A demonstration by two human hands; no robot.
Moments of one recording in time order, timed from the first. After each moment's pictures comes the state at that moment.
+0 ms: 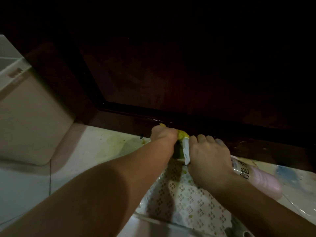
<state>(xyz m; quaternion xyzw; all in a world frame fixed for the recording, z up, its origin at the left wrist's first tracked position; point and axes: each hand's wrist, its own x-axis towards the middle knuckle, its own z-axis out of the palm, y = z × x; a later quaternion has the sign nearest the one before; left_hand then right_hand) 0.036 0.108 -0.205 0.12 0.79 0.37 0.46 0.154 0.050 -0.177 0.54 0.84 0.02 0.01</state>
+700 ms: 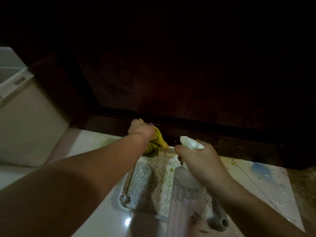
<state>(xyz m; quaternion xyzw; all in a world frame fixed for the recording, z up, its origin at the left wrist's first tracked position) 0.007 0.097 -0.163 0.27 0.86 0.26 0.34 0.178 0.015 -0.123 0.63 0.56 -0.47 -0.26</state>
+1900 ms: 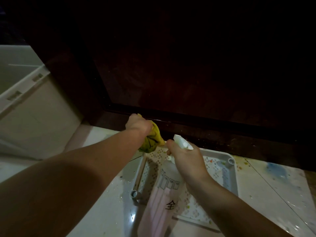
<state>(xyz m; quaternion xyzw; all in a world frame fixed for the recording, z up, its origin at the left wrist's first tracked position) -0.032 0.094 -0.164 0.28 0.88 0.24 0.29 0.121 0.009 -0.157 0.60 0.45 -0.58 -0.32</state>
